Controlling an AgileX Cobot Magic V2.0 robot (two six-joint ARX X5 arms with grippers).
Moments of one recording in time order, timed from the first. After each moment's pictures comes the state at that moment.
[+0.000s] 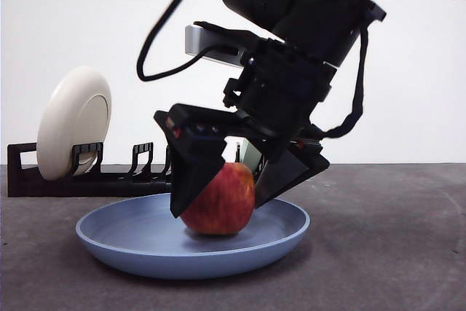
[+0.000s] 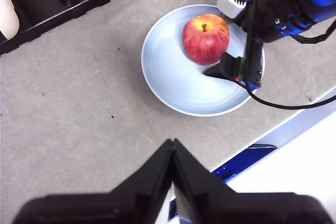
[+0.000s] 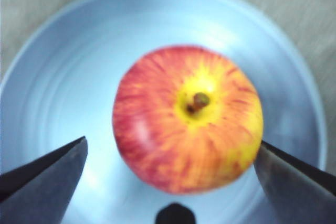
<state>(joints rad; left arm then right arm) -1.12 0.88 1.23 -1.32 -0.41 -0.51 0.86 1.66 0.94 -0.24 -0.01 0.07</state>
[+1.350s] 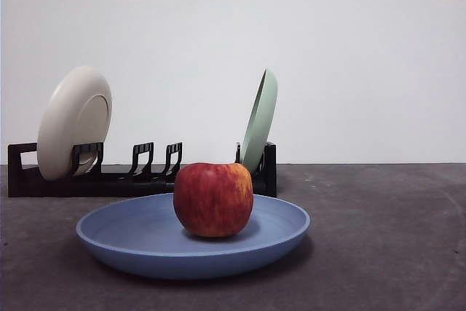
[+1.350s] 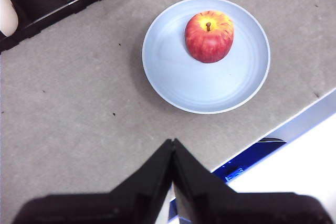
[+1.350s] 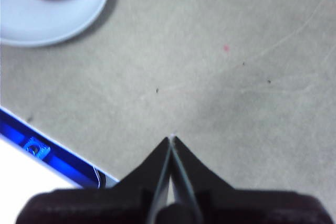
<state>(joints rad) -1.11 0.92 1.23 -1.32 -0.42 -0.51 0.88 0.83 1.06 -1.30 0.39 0.08</state>
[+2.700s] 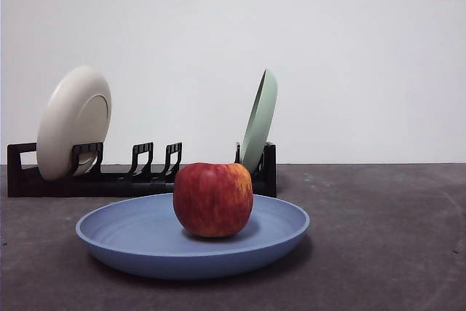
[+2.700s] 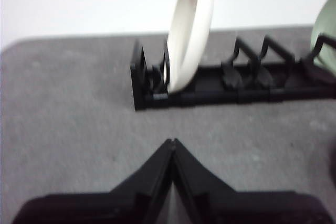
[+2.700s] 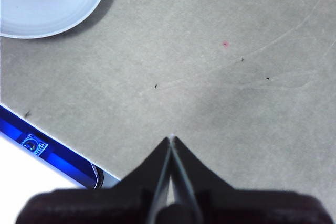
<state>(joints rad) -0.01 0.01 0.02 -0.17 0.01 0.00 0.88 0.83 1.06 -1.31 0.39 0.08</state>
